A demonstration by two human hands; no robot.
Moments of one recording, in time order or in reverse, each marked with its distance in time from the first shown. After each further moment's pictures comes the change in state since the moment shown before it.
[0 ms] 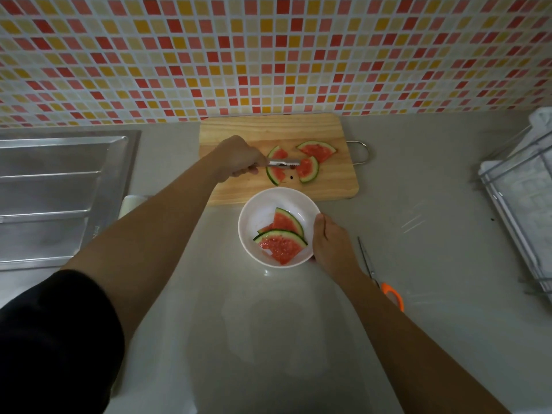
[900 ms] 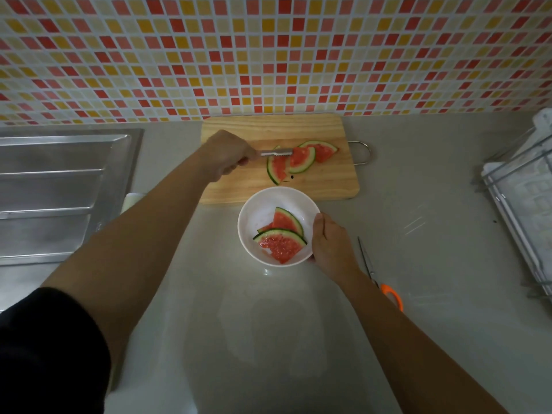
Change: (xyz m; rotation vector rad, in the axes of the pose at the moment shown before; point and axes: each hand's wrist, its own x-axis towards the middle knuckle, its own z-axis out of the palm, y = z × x) left_hand -0.011 -0.003 -0.012 -0.153 0.081 -0.025; right_hand 0.000 0.000 -0.003 0.028 -0.049 0.013
